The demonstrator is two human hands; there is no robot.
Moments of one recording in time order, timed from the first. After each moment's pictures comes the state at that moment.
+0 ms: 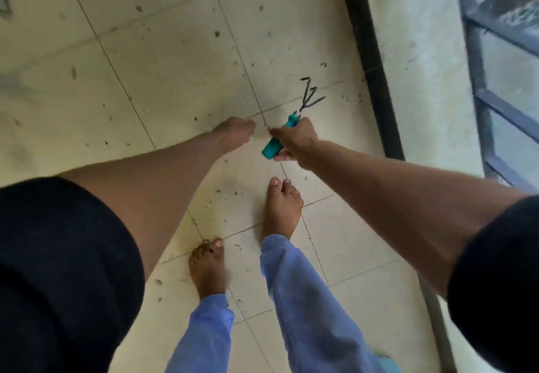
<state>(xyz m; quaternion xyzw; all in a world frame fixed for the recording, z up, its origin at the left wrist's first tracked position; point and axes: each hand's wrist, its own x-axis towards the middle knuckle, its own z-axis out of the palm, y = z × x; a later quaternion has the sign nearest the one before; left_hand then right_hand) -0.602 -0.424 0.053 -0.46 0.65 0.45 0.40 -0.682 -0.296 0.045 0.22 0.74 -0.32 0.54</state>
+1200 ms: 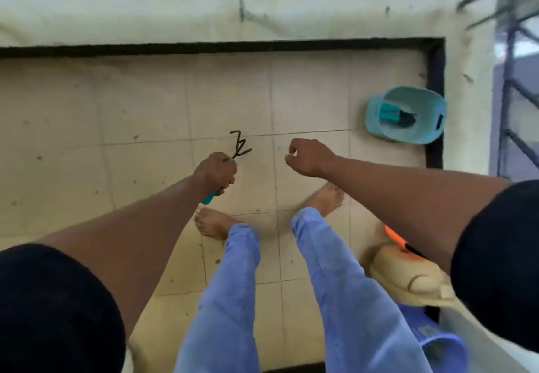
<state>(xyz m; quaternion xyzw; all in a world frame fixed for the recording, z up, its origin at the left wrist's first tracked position) -0.400 -0.093 0.250 -0.07 0.77 0.23 0.59 -0.290 0.120 0.234 0.27 0.82 -0.29 0.42</state>
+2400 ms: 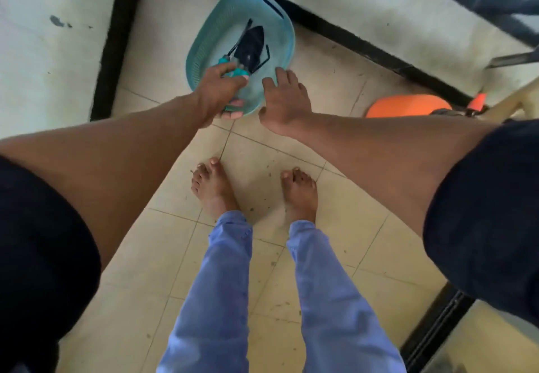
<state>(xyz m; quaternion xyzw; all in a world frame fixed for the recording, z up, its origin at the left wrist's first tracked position) -0.237 0.433 0.075 0.28 0.68 0.05 0.67 -0.088 0.386 0.059 0.67 0.65 -0.31 0.19</state>
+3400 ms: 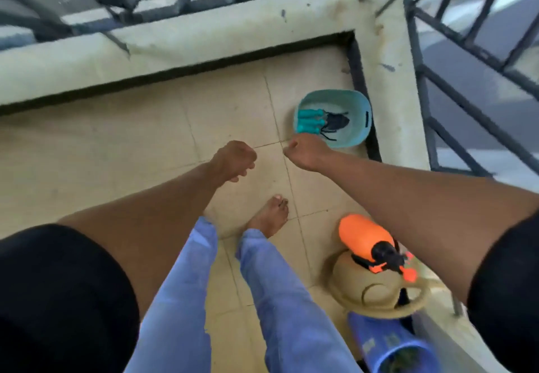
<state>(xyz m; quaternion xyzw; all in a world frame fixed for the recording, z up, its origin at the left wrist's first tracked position) -0.311 0.197 0.221 0.07 0.75 0.21 0.62 -0.191 0.345 0.234 0.42 0.76 -0.34 0.37</state>
